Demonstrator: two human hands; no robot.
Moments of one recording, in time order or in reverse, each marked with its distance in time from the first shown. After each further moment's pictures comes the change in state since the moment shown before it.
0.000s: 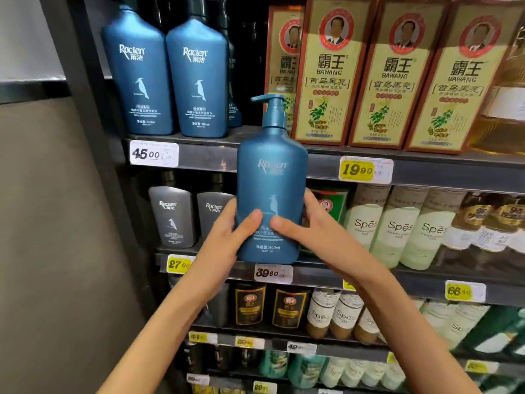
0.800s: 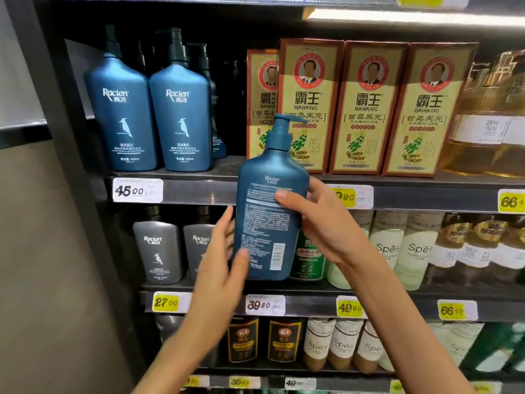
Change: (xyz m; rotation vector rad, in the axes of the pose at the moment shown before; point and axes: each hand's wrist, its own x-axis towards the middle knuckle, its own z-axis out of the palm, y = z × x) left_hand -0.001 -0.006 0.008 0.460 0.060 0.298; right_hand 0.028 -0.043 -0.019 0.293 0.186 -0.041
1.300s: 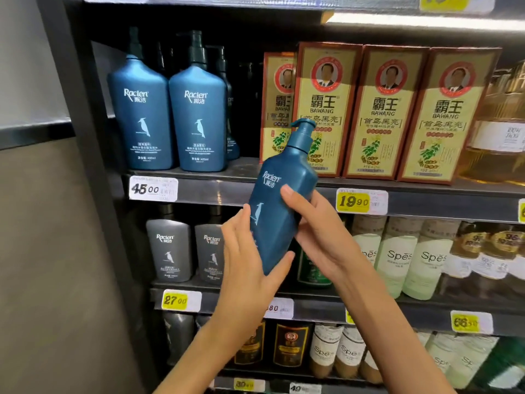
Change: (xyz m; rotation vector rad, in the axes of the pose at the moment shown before) left_hand 0.007 0.011 0.019 0.275 0.115 0.017; right_hand 0.004 0.017 0.015 0.133 -0.022 0.045
